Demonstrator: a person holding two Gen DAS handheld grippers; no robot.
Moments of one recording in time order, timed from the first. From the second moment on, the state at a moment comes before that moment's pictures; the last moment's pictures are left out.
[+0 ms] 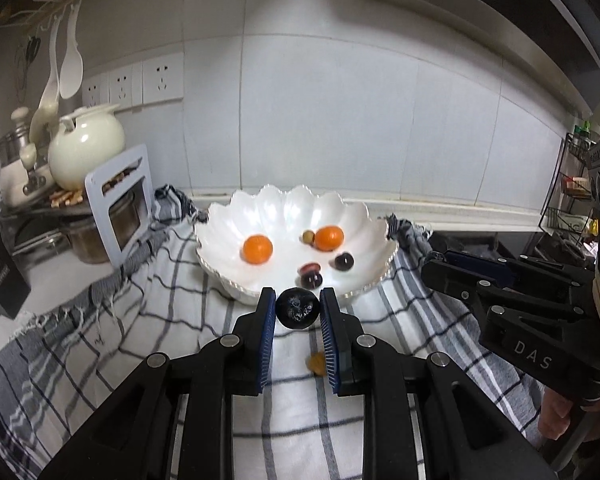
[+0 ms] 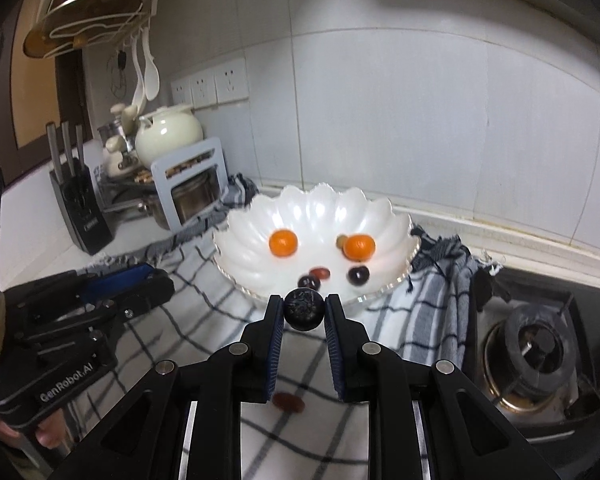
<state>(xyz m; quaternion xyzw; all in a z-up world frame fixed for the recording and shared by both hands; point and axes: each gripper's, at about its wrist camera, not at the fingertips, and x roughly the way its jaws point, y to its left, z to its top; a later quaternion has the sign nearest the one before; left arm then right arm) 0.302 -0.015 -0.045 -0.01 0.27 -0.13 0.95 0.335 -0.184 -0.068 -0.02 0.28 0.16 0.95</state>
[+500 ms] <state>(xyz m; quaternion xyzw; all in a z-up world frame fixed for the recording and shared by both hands) 0.358 -0.009 -0.020 0.00 0.25 -0.12 0.96 0.385 -0.163 -0.046 -0.02 0.25 0.15 0.96</state>
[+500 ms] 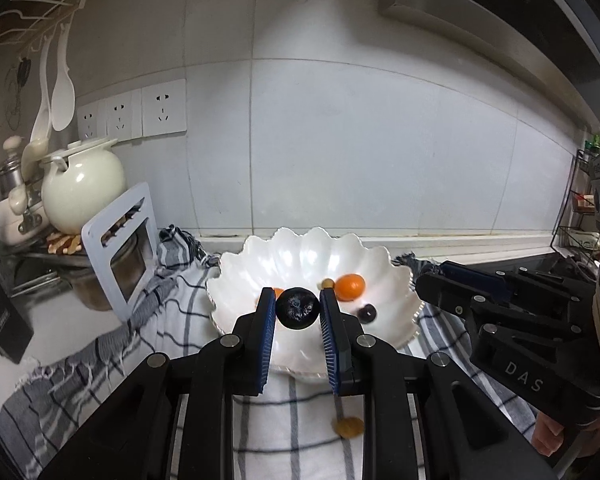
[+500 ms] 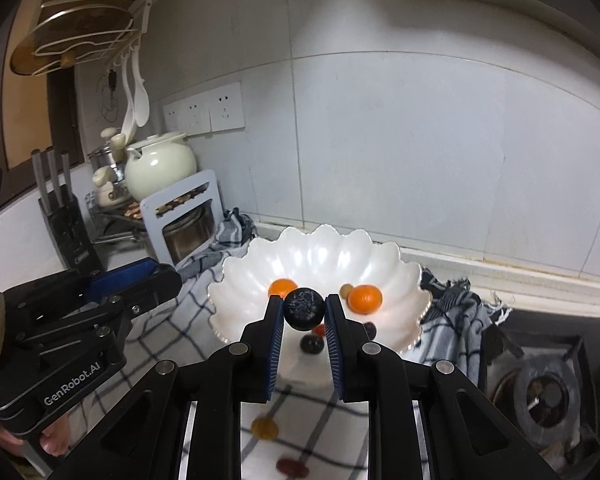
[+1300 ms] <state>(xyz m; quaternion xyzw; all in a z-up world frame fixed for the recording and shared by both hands) 0.498 -0.035 -0.060 0.01 0.35 -0.12 0.93 0.526 -0.162 -0.073 -0.03 0.33 0.13 0.94</state>
